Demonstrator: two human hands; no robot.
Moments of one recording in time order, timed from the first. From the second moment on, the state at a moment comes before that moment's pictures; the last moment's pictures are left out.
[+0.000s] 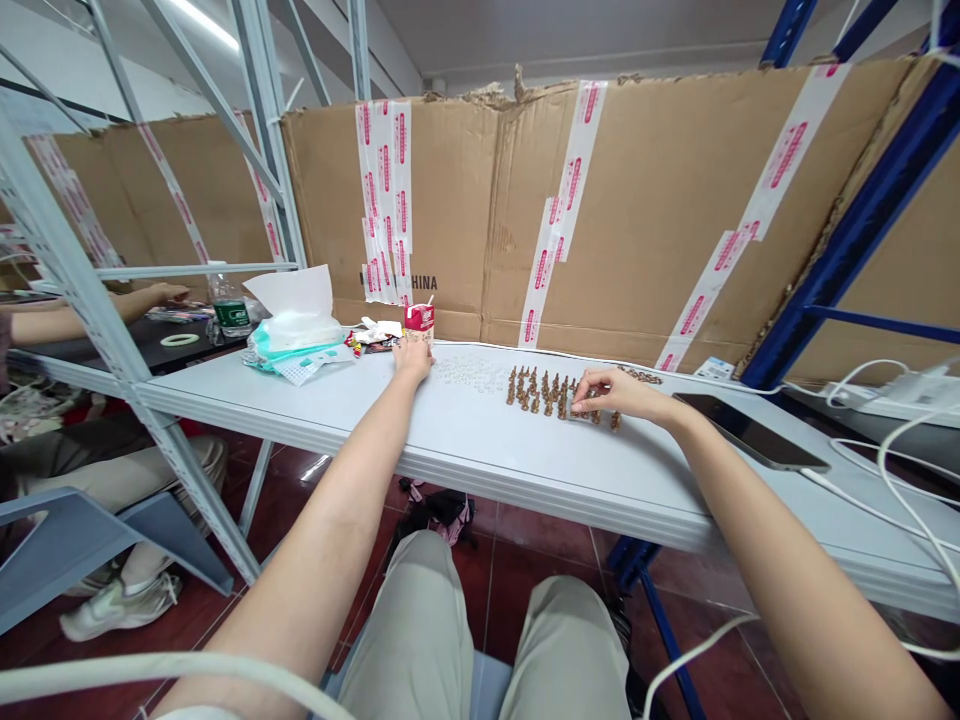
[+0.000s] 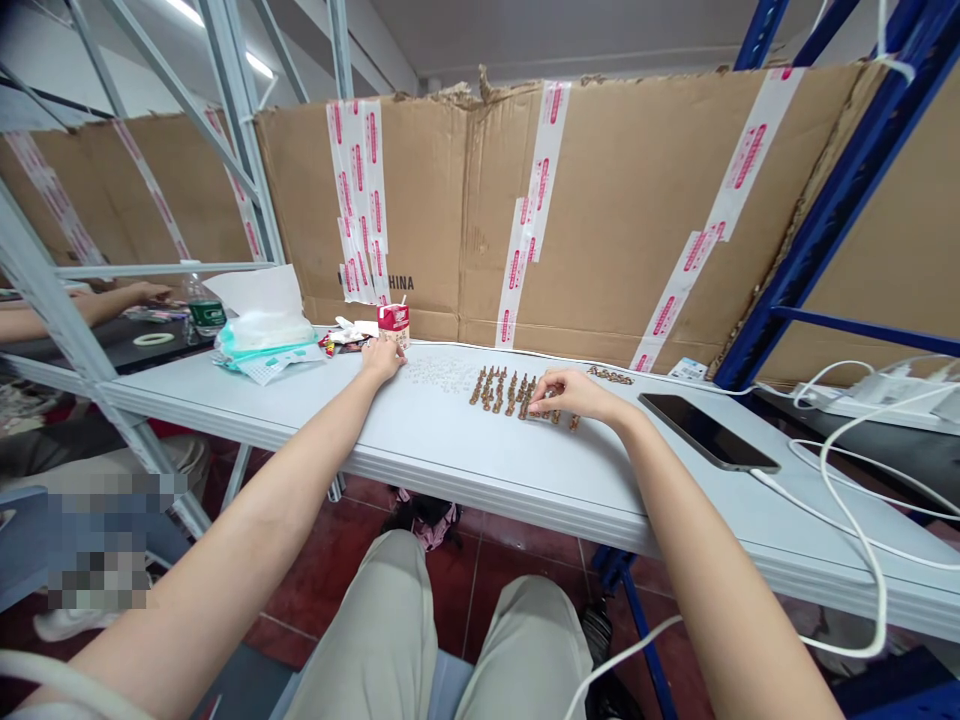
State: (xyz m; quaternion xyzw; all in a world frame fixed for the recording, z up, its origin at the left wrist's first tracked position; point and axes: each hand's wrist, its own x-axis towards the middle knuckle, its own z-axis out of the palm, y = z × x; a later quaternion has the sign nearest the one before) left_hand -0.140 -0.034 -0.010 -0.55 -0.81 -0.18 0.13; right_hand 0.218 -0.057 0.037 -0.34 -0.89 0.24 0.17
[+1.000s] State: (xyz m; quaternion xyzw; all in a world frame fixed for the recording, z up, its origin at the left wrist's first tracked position) left_hand -0.129 -0.041 -0.004 -0.56 -0.79 -0.21 0.14; right_hand 0.242 -0.036 0.033 -0.43 -0.86 0.10 0.26
